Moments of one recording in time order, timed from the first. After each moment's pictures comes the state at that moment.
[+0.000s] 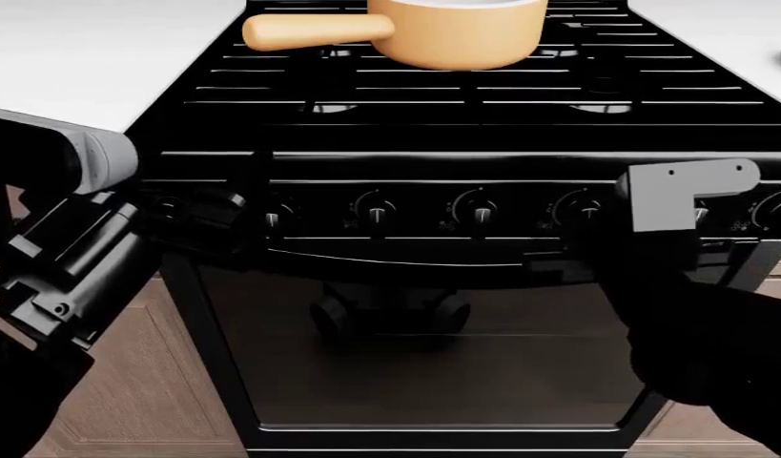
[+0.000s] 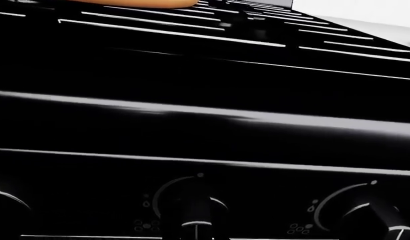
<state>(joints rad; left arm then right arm) -0.74 -0.82 0.13 0.71 -1.45 -0.75 -0.60 1.91 0.82 -2.53 -0.25 1.76 -0.51 0.87</state>
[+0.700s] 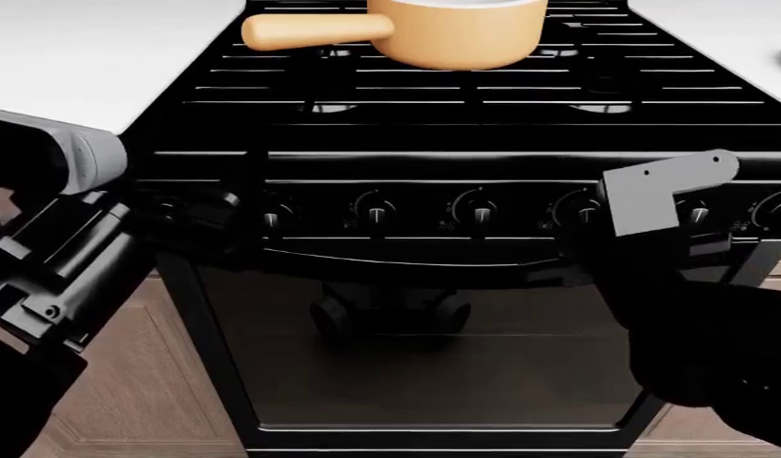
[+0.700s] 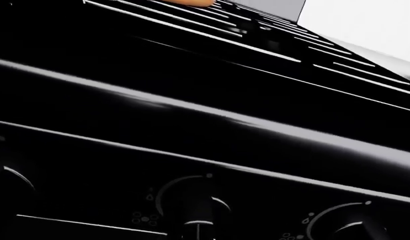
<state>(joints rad) -0.73 -0.83 0.12 0.72 -1.47 -0.74 -0.61 1.97 0.78 -2.57 -0.27 1.70 -0.41 0.92</state>
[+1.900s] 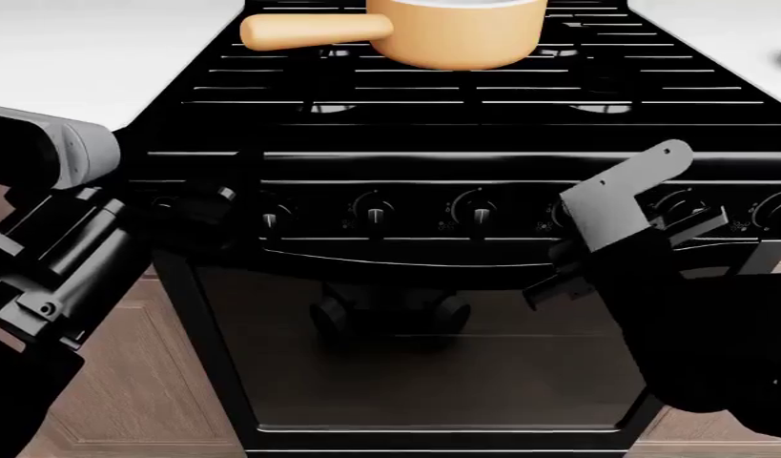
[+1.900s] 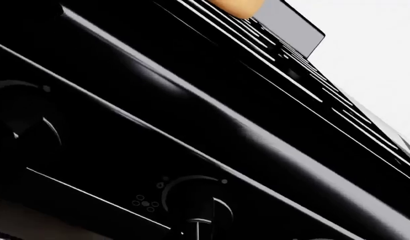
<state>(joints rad) -0.74 -0.84 0.13 0.72 -1.47 -0.73 -0.62 2.08 0.72 -2.64 -0.30 1.59 -0.17 0.95</state>
